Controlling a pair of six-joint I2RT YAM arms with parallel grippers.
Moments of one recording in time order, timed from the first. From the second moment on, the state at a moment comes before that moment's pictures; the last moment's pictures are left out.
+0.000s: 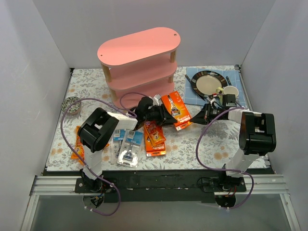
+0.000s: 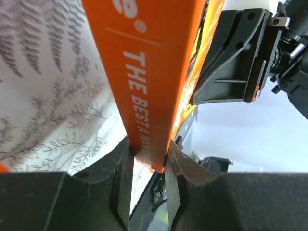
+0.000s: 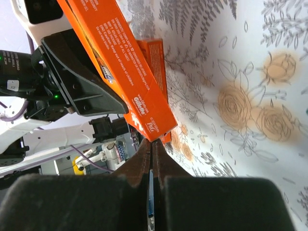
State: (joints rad) left arm -0.67 1.95 1.00 0.50 0.58 -1.12; right arm -0.05 1.70 0.85 -0.25 -1.12 0.45
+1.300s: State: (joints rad) left arm -0.53 1.77 0.99 -0.03 0.75 -0.51; right arm 0.08 2.24 1.35 0.44 -1.11 1.05
